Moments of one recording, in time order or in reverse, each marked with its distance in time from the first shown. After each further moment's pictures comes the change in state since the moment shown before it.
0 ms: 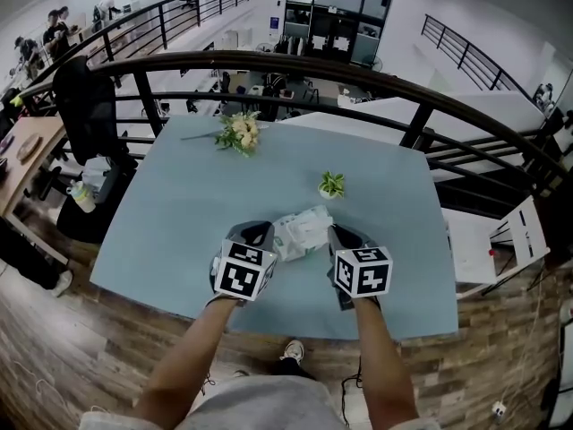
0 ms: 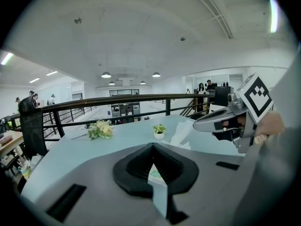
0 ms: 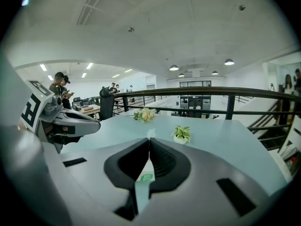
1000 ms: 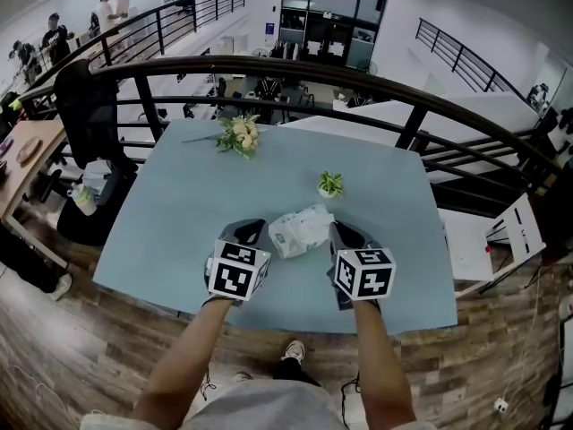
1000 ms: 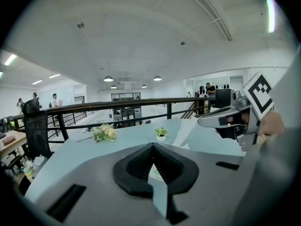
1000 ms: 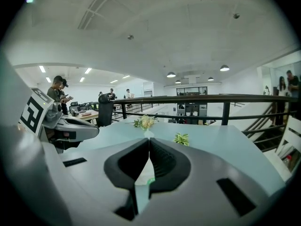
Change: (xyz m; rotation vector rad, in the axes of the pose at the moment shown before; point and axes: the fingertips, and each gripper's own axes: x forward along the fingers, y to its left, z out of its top) left arm -0.032 0.009 0.006 -0.003 -0.048 0.018; right arm -0.030 0.018 0.021 0.007 -0.082 -0.042
